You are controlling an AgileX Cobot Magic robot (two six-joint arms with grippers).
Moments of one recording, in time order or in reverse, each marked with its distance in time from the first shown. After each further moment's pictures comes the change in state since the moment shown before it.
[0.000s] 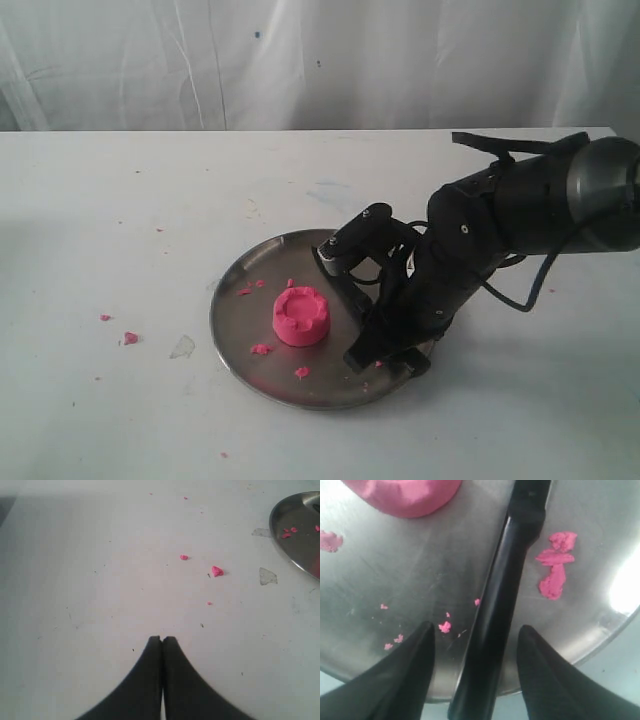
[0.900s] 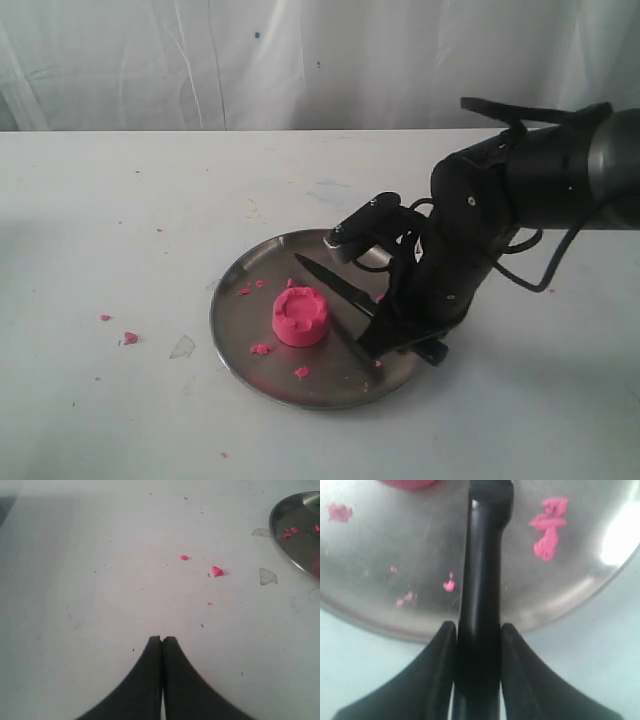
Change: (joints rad) left arm 0.000 0.000 0.000 0.000 0.000 0.000; right arm 0.000 -0.055 -0.050 -0.025 0.192 0.061
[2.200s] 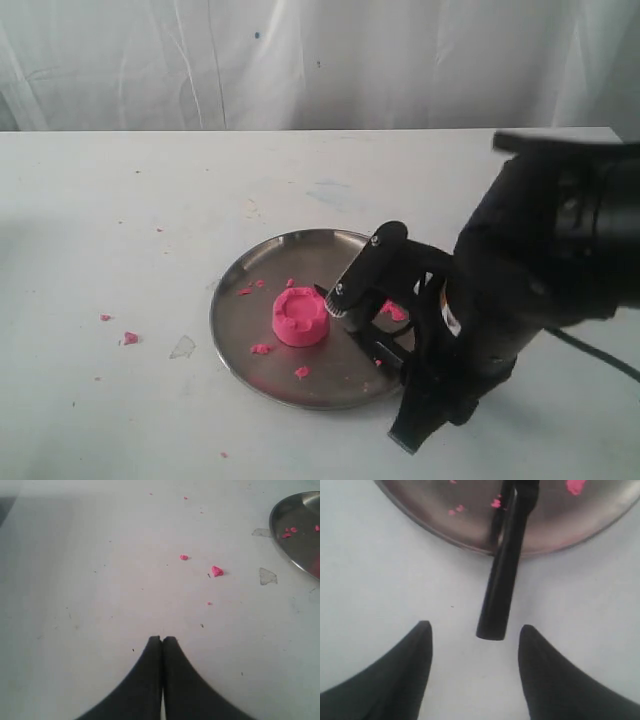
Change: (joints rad) left arm 0.000 0.000 0.000 0.000 0.000 0.000; right arm 0.221 -0.251 0.148 -0.256 0.147 0.220
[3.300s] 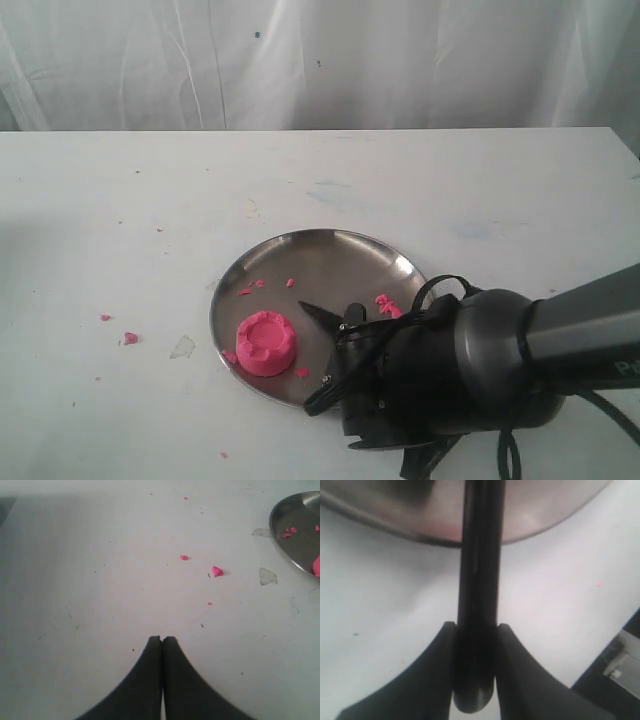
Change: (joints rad) left arm 0.000 0.000 0.000 0.000 0.000 0.000; right arm 0.206 0.355 0.036 -0.591 0.133 0.539
